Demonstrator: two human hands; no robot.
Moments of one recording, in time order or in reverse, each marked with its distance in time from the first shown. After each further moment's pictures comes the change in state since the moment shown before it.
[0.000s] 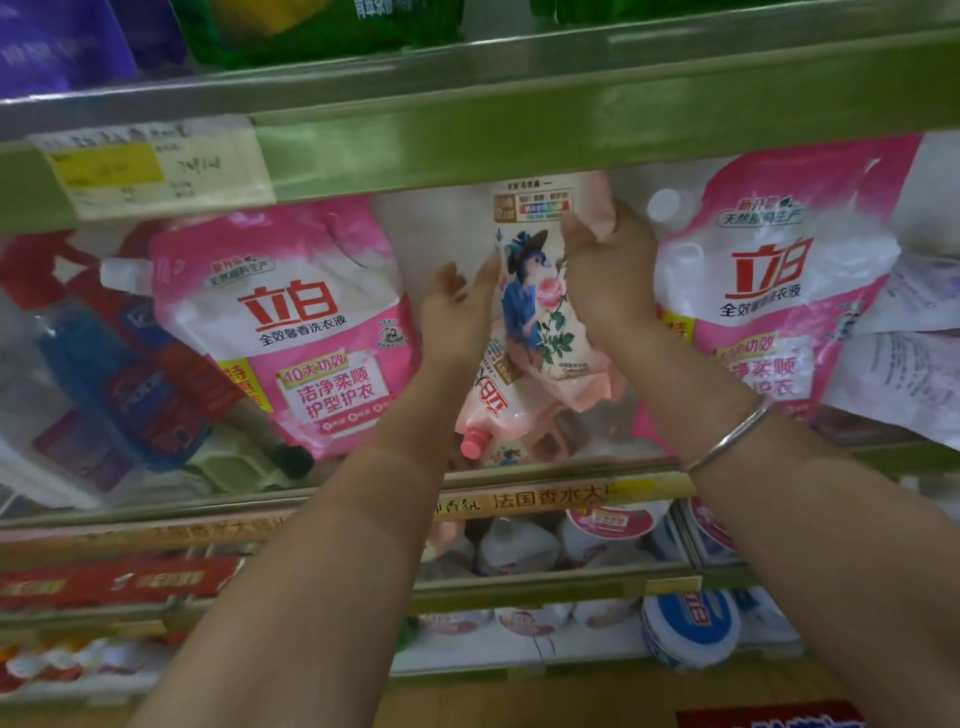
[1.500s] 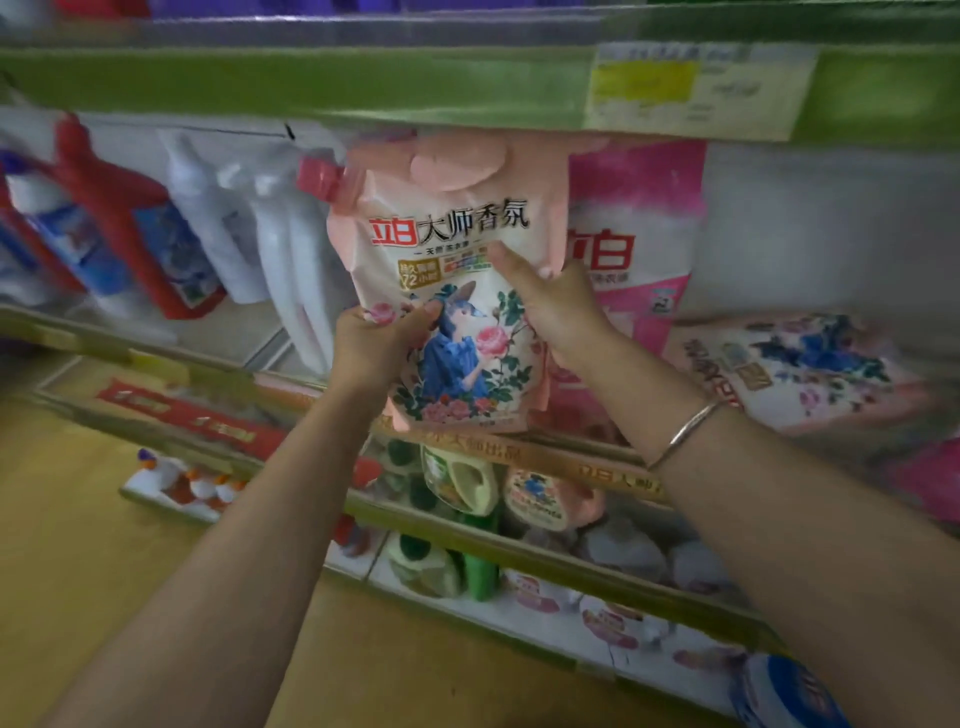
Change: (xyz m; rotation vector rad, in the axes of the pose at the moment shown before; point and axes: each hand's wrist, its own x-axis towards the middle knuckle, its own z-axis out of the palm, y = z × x) left_hand -0.043 -0.015 -0.292 0.038 0.334 0.007; right_hand -0.133 -0.048 0.199 0.172 -0.704 0.269
